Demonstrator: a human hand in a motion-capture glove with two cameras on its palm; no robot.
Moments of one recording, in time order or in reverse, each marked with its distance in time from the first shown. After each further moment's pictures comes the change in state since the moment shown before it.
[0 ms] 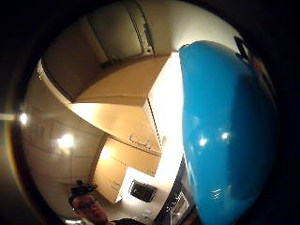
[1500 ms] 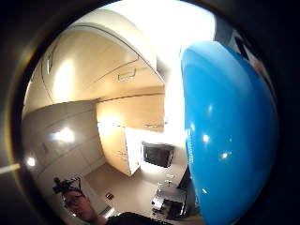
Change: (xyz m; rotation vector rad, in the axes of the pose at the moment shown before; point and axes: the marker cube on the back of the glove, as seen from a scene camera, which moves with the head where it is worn) arm -0.023 0.170 0.311 -0.586 -0.190 -0.003
